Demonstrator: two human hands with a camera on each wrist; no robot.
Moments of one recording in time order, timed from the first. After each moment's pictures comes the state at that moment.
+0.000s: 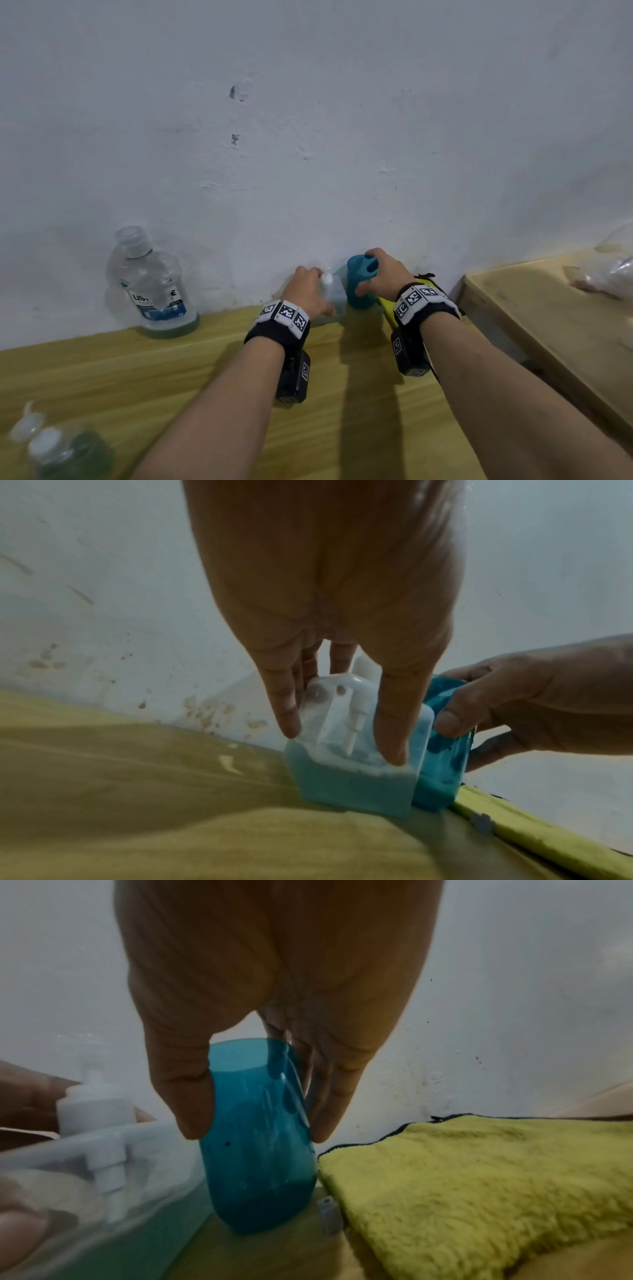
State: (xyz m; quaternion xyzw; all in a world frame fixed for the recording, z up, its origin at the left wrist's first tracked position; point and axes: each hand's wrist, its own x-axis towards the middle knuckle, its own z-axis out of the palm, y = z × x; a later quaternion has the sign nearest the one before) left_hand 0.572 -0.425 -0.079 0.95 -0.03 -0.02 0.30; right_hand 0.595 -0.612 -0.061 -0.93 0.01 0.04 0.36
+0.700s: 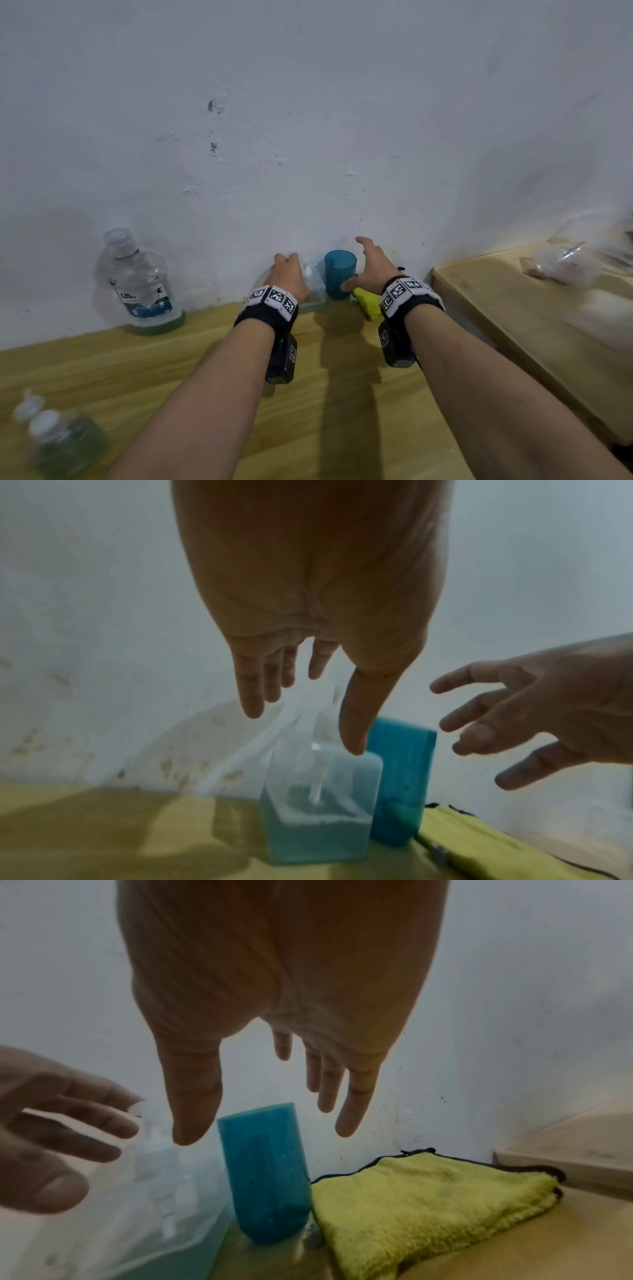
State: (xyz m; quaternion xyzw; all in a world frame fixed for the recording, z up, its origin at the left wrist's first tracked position) left_hand 0.554 -0.440 -0.049 0.97 -0.01 0.00 0.22; right_hand 0.560 -0.628 -0.035 -0.93 0.02 0.02 0.37
